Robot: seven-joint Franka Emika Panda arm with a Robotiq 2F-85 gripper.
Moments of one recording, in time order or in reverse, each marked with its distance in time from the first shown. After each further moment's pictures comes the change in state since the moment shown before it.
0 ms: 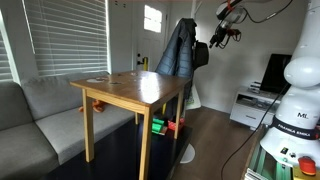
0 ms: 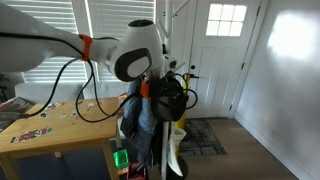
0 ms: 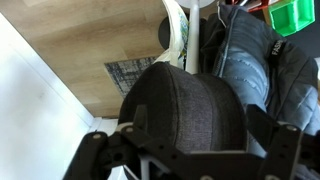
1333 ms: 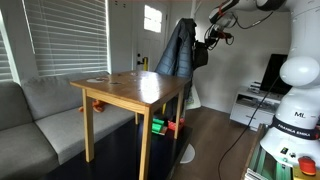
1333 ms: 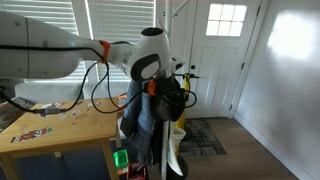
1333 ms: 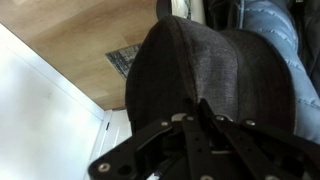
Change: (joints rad) arm -0.133 0.202 0.139 0.230 0.096 0.025 0.116
